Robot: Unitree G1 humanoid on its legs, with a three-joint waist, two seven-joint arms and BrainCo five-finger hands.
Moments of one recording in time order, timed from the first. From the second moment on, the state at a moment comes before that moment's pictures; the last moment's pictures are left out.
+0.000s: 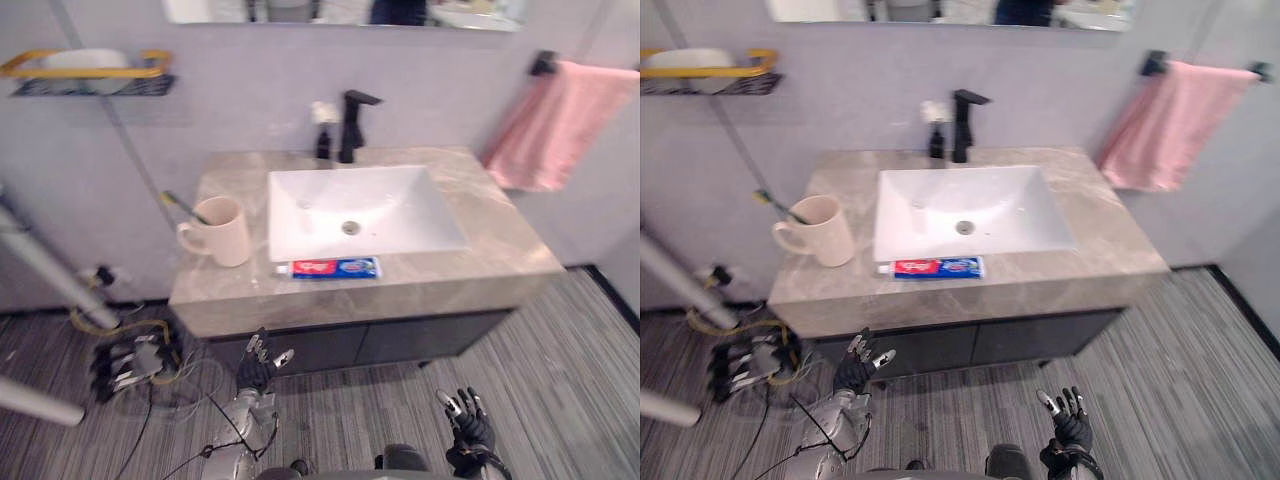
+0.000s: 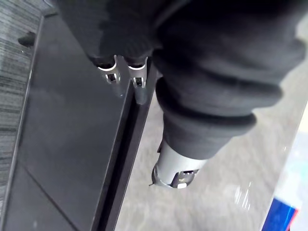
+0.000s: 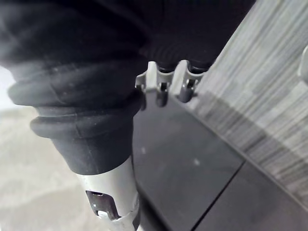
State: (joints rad) left arm 0.22 0.02 -0.07 0.31 -0.34 -0.11 0.06; right arm 0.37 0.04 -0.15 0.37 0.57 -0.15 -0.04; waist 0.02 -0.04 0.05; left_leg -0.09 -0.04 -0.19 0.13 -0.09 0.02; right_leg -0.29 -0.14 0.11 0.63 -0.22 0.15
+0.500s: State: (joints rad) left arm 0.30 -0.07 -0.03 0.31 -0.39 -0.14 0.08; right arm 0.34 -0.01 -0.19 0.33 0.54 -0.15 -0.05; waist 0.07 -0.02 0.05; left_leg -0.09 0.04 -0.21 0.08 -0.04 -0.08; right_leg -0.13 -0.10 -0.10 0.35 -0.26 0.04
